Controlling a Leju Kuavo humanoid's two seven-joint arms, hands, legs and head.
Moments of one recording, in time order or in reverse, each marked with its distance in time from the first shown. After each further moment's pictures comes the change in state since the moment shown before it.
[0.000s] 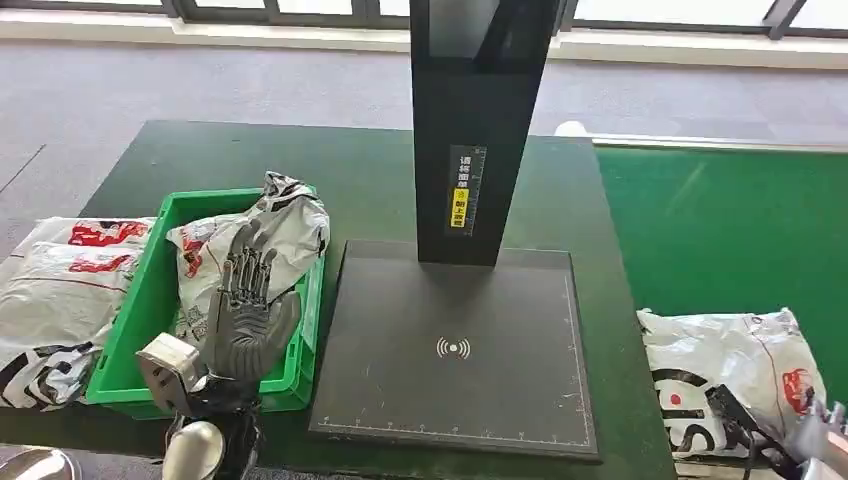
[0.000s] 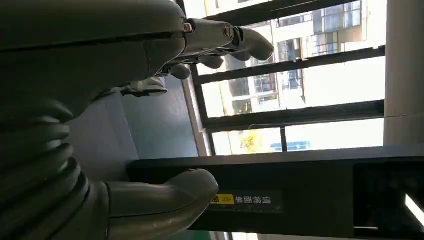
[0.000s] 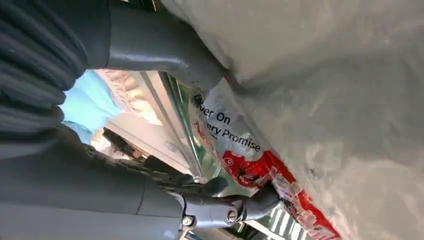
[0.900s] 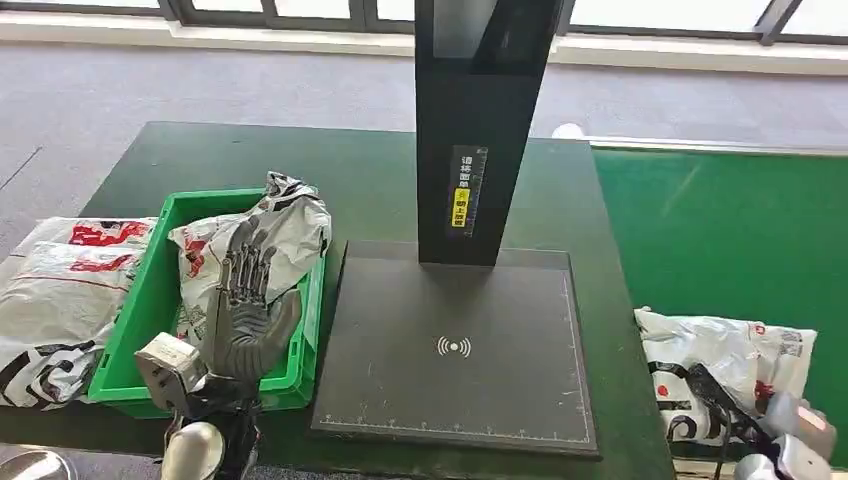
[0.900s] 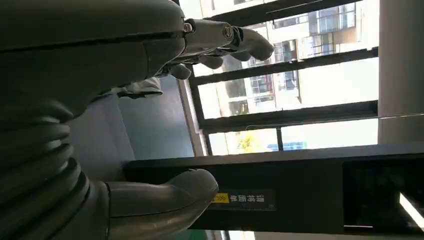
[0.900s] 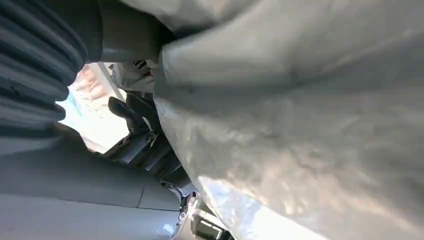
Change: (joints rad) left arm 0.009 -0.012 0.000 -0.025 -0.024 0.015 0.011; right arm -0.114 0.031 -0.001 0.133 -0.031 -0.089 -0.134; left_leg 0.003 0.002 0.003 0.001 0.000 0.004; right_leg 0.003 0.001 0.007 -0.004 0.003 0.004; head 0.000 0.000
